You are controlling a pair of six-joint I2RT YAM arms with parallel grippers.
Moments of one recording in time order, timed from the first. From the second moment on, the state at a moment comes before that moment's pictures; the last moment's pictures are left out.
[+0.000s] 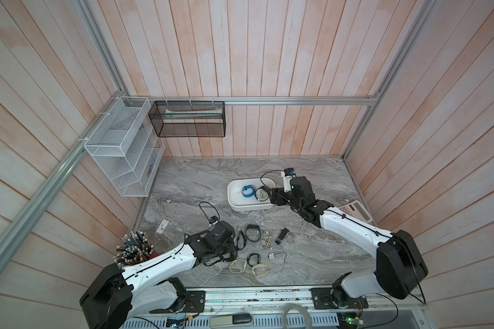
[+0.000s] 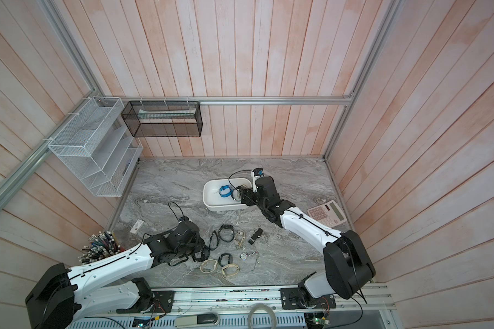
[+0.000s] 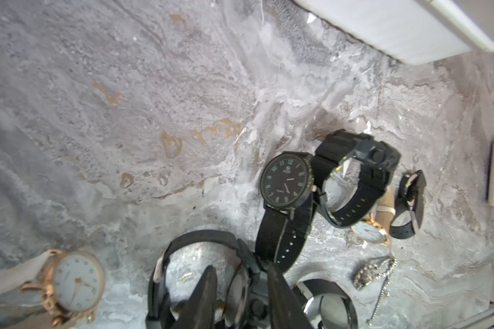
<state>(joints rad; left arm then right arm) -0.82 1.13 0.58 -0.45 -0.10 -1.03 0.58 1.45 0.94 -0.02 0.05 0.35</state>
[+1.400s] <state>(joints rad) -0.74 1.07 0.58 -0.57 -0.05 -0.89 0.57 1.41 0.93 -0.03 0.05 0.35</state>
